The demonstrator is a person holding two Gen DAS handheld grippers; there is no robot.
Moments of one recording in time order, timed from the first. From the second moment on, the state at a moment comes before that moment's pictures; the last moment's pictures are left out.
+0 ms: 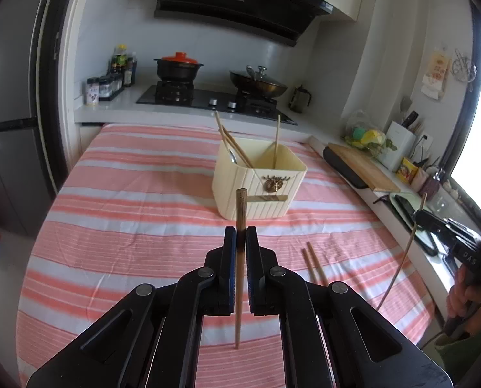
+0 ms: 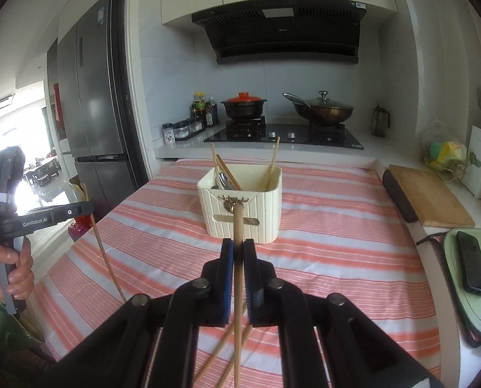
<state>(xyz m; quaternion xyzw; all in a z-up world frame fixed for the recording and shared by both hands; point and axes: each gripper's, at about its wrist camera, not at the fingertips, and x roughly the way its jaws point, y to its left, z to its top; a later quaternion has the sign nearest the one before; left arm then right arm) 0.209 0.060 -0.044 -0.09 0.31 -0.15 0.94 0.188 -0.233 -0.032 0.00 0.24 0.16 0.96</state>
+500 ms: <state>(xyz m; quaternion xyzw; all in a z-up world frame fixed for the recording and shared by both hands) 0.198 0.056 -0.025 -0.08 0.28 -0.17 0.94 0.176 -0.235 -0.010 0.04 0.18 0.18 0.96</state>
